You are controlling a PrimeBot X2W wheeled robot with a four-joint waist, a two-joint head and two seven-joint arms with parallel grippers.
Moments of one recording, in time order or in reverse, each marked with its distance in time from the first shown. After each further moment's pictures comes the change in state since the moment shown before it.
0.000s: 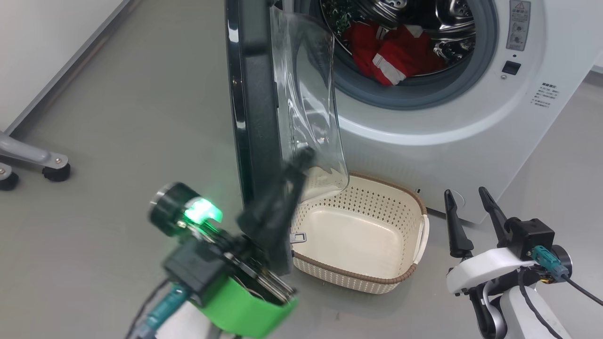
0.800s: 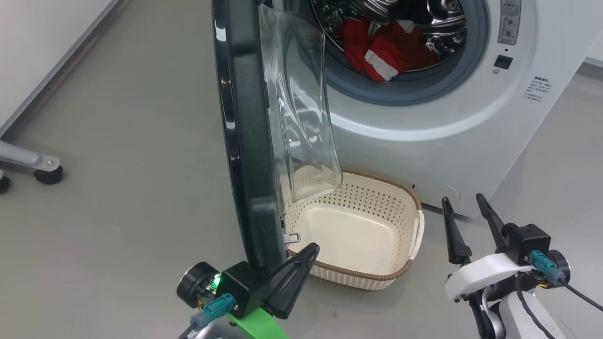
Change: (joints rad) left arm 0.160 0.081 -0.145 0.105 -0.128 0.002 0.304; right arm 0.012 0.015 -0.019 0.017 -0.034 0.022 0.000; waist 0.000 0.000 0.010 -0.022
